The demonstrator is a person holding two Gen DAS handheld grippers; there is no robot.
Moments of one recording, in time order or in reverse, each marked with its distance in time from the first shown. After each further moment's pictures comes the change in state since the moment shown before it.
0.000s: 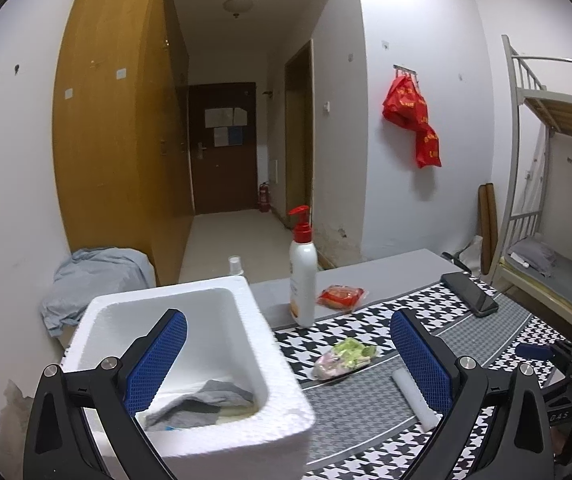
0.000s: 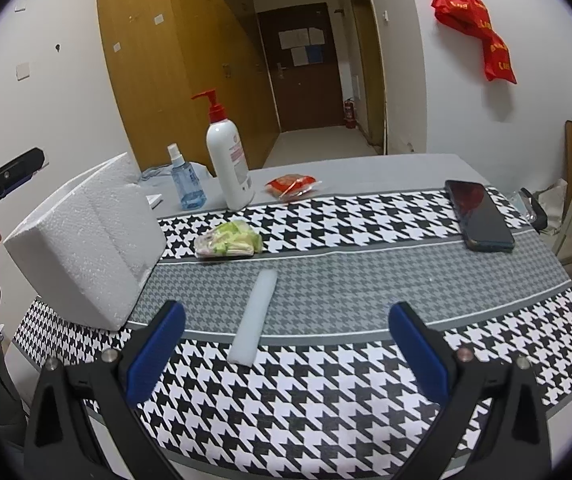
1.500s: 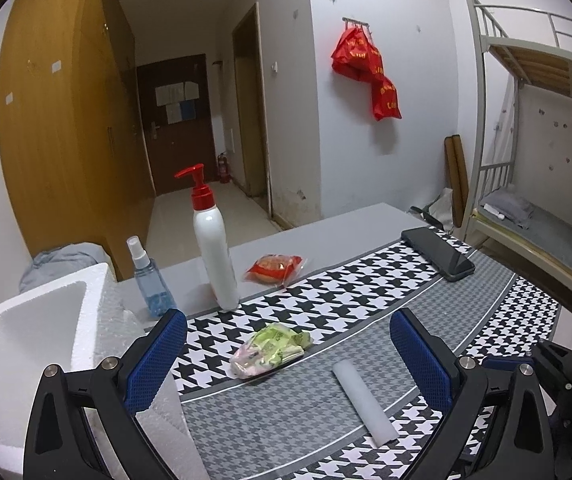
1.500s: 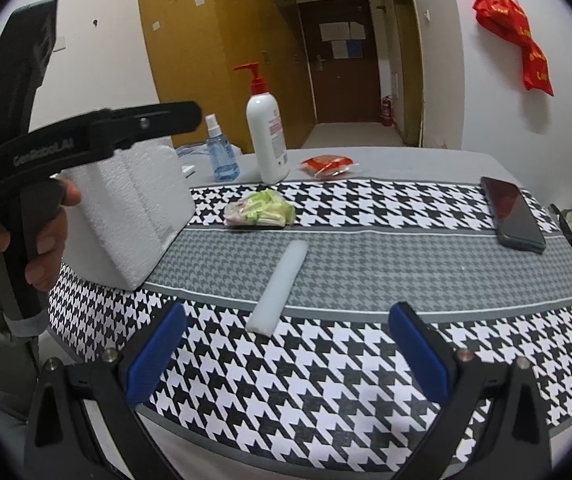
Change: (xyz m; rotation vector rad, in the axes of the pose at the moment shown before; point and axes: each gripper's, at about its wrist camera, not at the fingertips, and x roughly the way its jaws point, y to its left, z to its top) left arm 0.070 -0.077 -0.011 0.110 0.139 -0.112; right arm 0.012 0.008 -0.021 -0.101 0.043 0.115
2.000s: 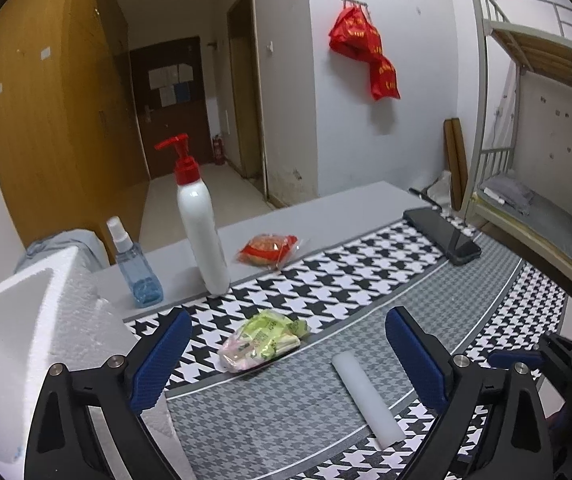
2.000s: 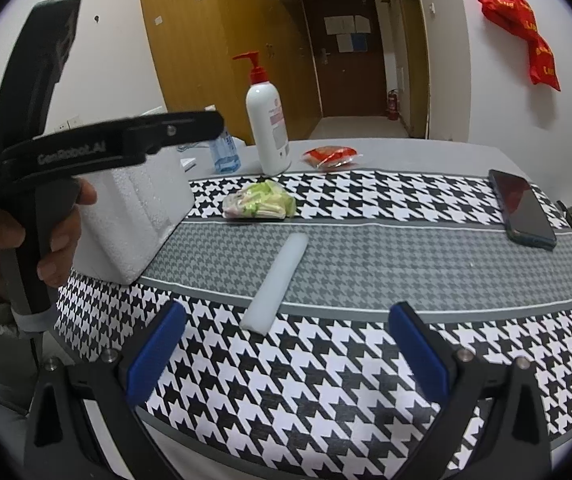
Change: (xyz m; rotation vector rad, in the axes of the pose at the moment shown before) left arm 0.033 -0.002 -0.005 0.011 0.080 -0.019; right arm 0.010 -0.009 -0.002 -0.001 0.020 0.021
